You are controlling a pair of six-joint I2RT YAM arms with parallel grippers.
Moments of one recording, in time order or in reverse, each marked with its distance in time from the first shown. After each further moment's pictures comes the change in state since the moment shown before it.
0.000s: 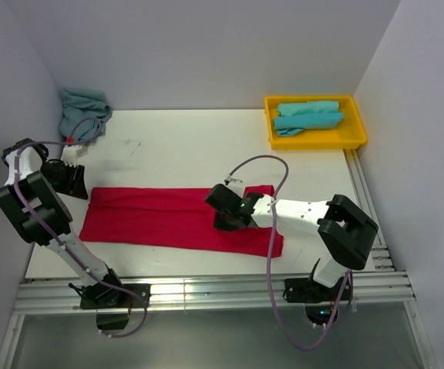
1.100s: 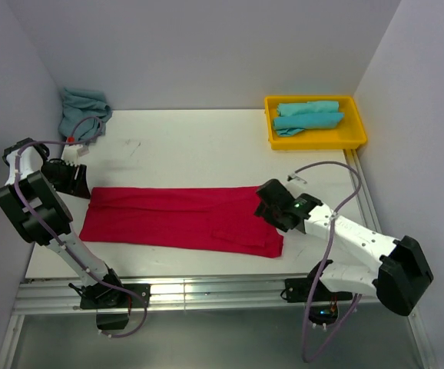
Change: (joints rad) left arm -0.005 0.000 -0.001 -0.002 0.021 0.002; right arm -0.236 -0.447 -0.224 -0.248 0.160 0.104
